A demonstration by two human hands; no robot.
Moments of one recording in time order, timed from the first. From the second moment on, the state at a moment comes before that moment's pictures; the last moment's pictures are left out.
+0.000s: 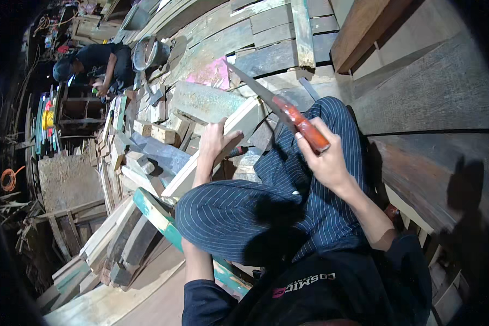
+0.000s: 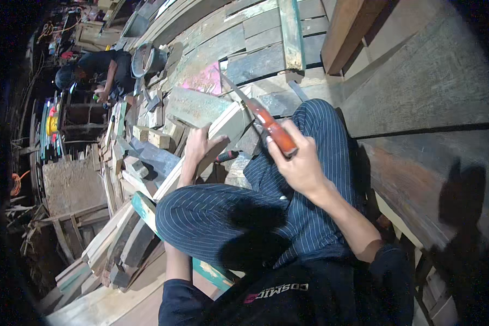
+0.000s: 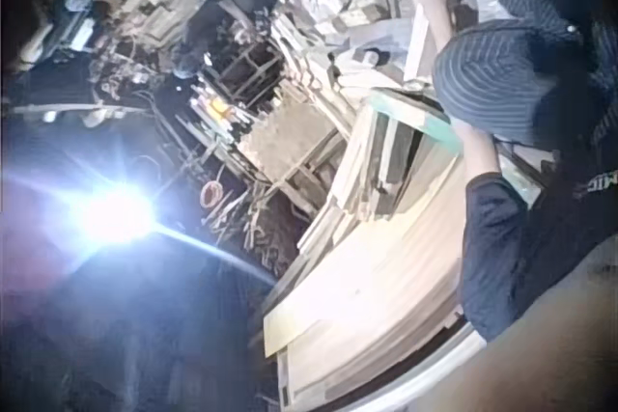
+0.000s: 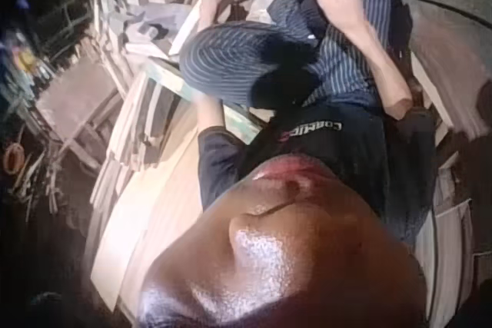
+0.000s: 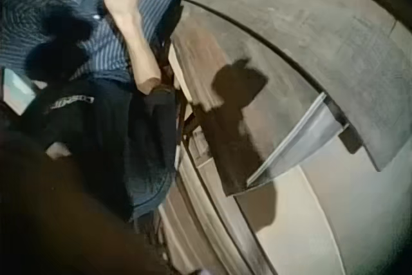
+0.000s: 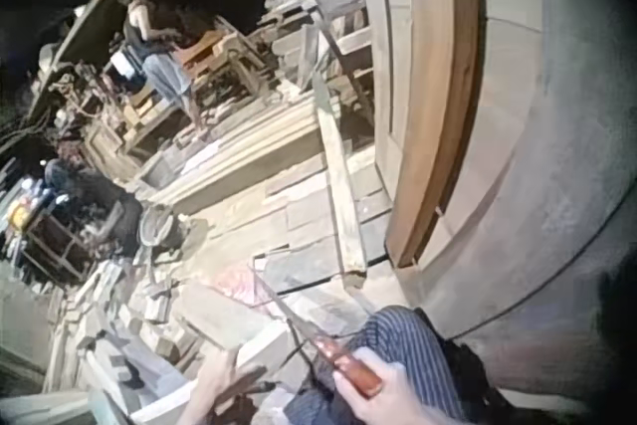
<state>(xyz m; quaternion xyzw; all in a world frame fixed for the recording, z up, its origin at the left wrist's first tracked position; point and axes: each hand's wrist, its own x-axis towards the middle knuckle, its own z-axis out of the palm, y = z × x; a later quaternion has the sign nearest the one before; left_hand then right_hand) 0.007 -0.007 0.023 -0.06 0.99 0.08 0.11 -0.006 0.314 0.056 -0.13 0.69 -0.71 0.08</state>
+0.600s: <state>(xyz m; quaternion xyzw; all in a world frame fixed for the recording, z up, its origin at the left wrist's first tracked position) 0.001 -0.004 0.028 -0.06 0.99 0.03 0.10 -0.034 0.323 0.112 -0.21 0.72 -0.66 0.05</state>
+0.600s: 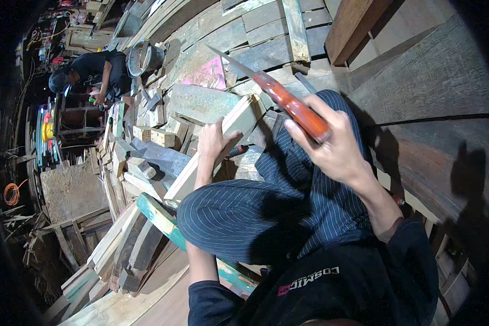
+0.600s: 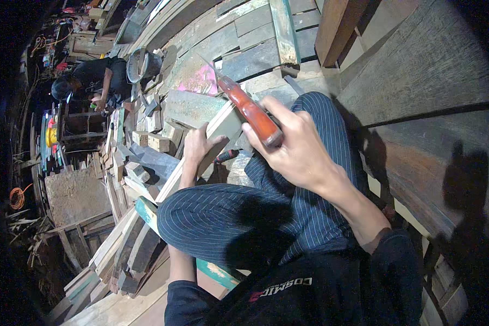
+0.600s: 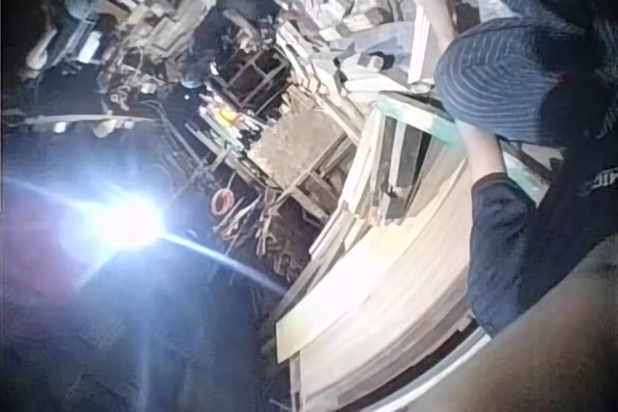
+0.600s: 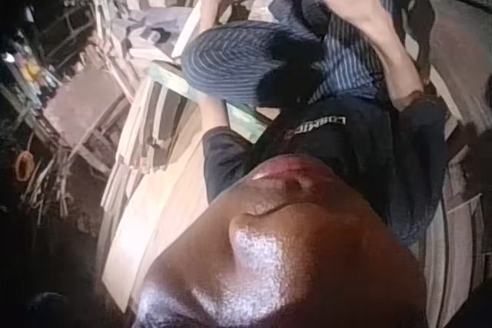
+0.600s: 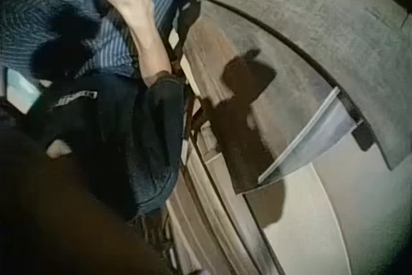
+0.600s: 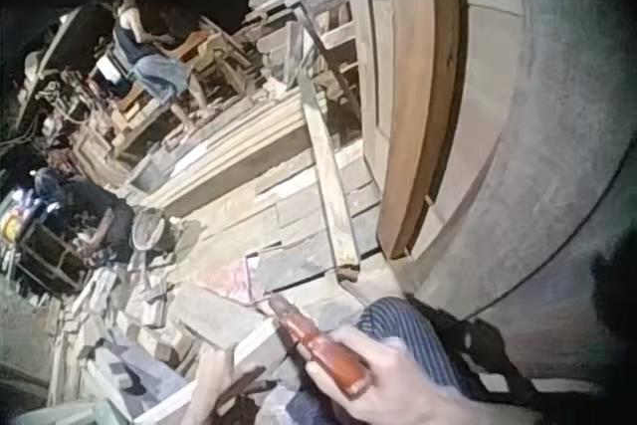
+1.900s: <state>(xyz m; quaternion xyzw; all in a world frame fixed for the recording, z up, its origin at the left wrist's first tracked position) -0.012 -0.019 0.020 -0.08 0.99 0.01 0.12 0.061 0.387 0.020 -0.33 0.76 -0.56 -0.03</state>
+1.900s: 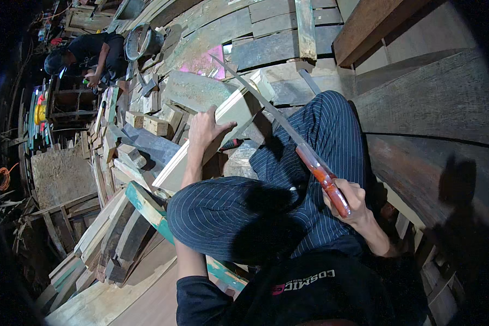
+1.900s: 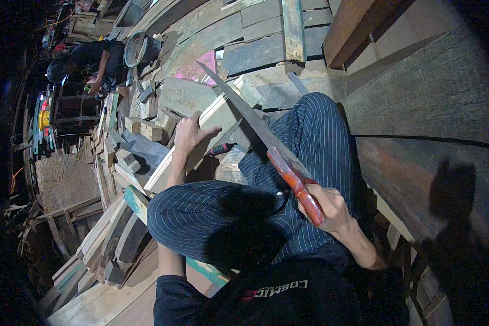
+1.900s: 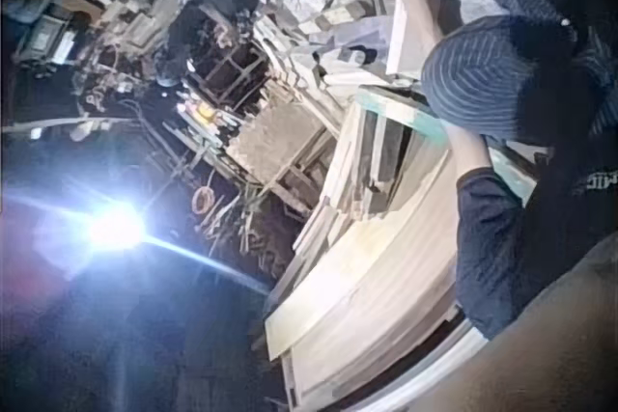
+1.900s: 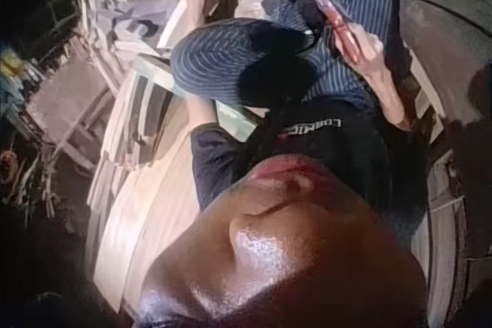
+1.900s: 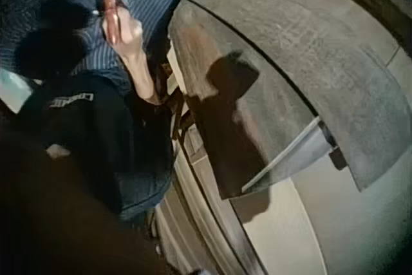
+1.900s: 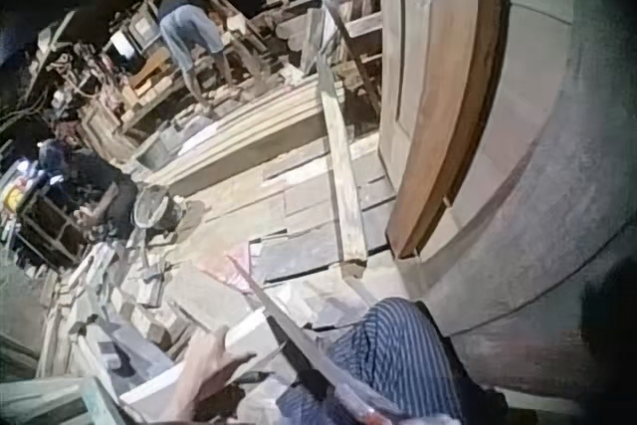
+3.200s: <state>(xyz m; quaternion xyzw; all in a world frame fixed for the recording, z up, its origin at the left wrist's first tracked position) 0.002 -0.020 -0.049 -0.07 1.00 -0.03 0.05 0.031 0.368 0.050 -0.15 0.78 -0.58 0.15</state>
